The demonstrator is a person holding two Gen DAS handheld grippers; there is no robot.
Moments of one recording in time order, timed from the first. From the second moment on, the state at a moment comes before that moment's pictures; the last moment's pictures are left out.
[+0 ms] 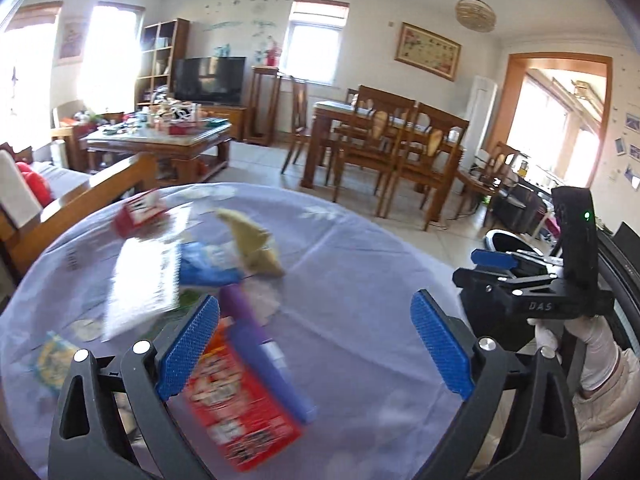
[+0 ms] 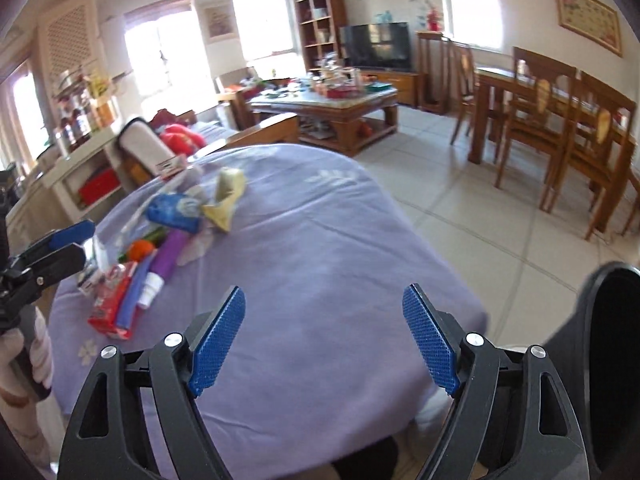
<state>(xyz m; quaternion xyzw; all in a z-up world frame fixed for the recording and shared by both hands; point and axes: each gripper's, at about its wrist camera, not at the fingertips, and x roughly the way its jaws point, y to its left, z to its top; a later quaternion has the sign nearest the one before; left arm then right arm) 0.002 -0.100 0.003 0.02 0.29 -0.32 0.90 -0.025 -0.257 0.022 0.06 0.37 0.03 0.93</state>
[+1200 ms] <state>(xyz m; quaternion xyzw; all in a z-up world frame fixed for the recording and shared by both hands) 0.072 0.032 -0.082 0.35 0.32 -0.48 0.73 0.117 -0.145 -0.024 0.07 0.43 0.11 0.90</state>
